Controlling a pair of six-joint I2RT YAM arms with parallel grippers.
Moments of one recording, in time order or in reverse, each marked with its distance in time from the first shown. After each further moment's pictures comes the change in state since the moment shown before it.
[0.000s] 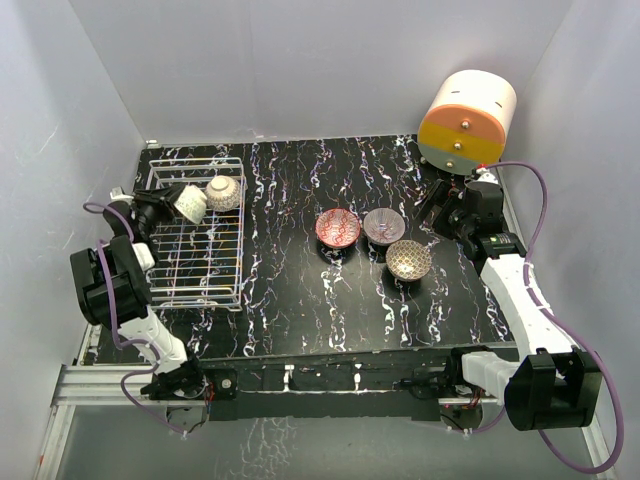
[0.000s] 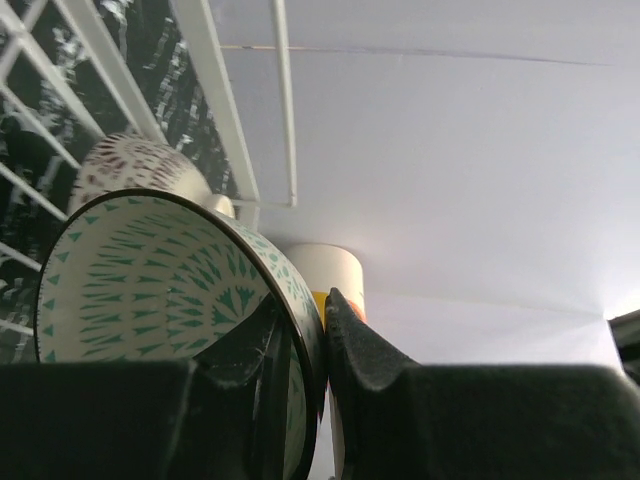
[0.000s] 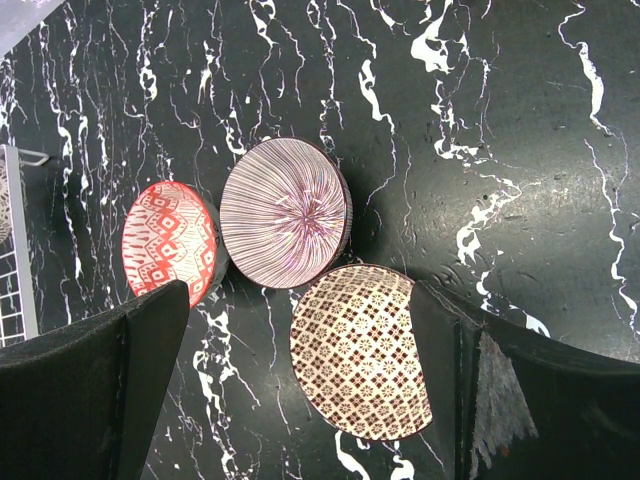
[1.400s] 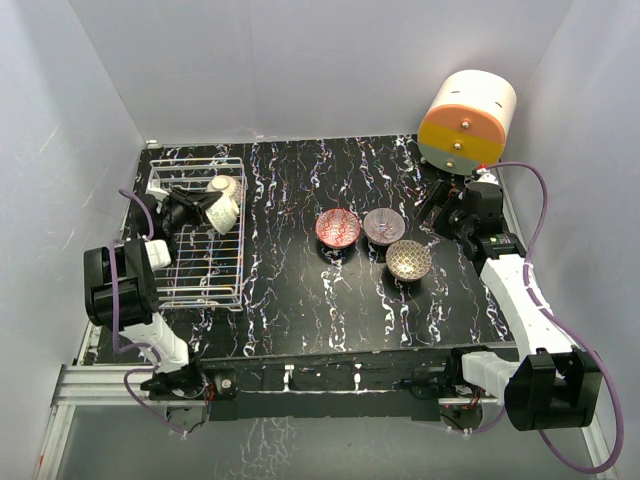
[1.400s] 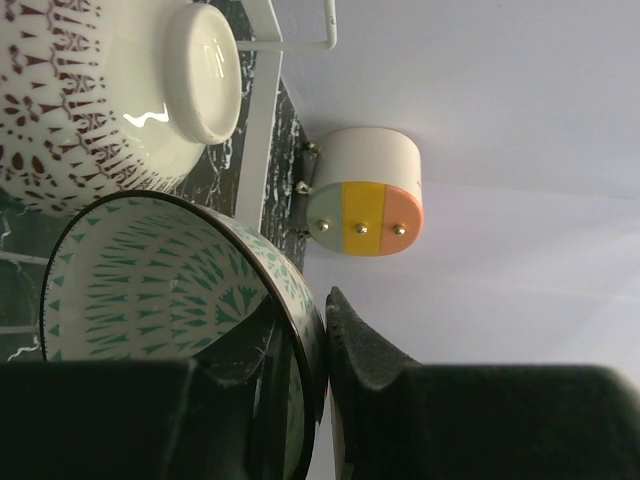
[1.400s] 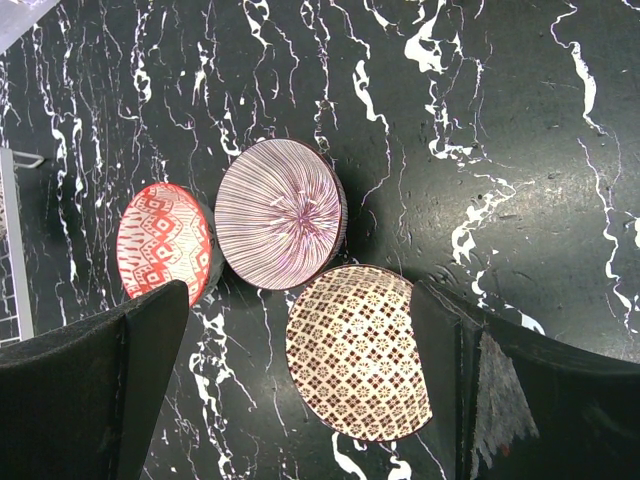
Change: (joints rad) left arm -0.167 -0.024 -0.009 -0.120 0.090 0.140; right arm 0.000 0.000 -0.004 0.001 0.011 -0.001
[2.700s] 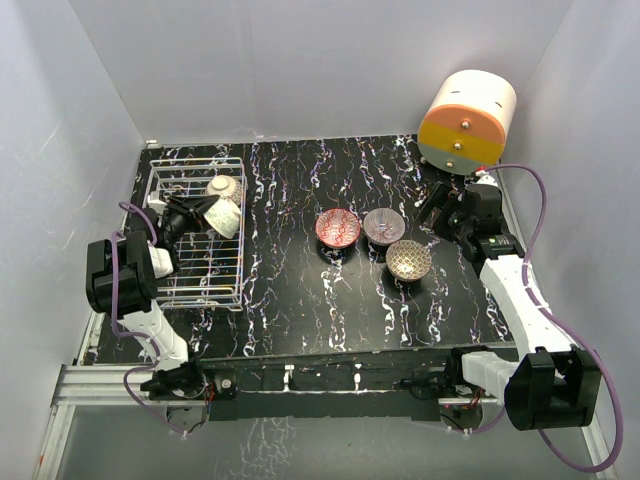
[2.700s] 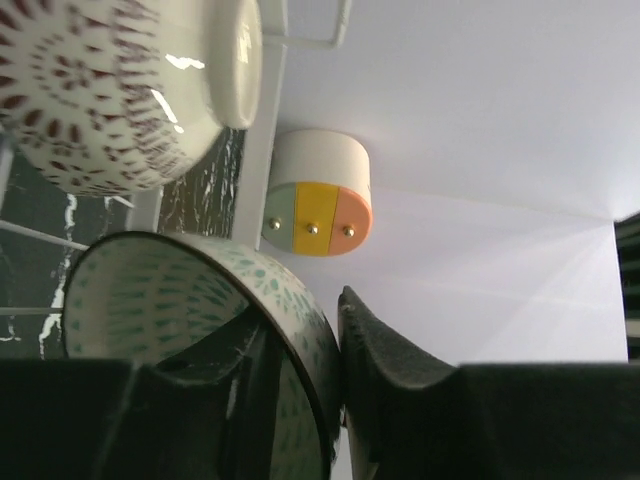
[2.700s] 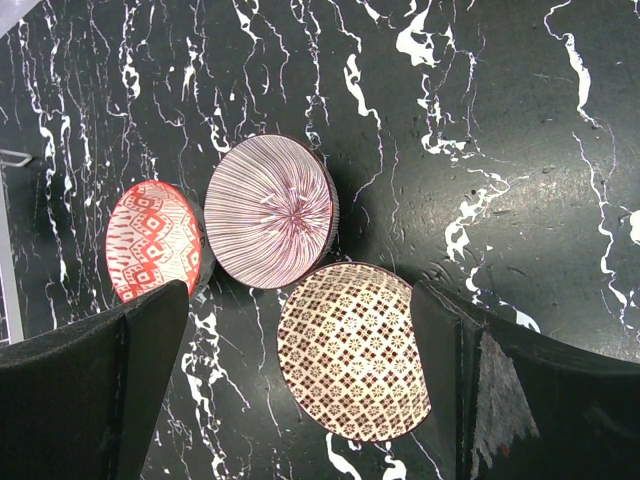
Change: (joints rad) left arm 0.022 0.087 -0.091 0.287 0.049 -0.208; right arm 0.000 0.000 -0.016 0.005 0.008 -0.003
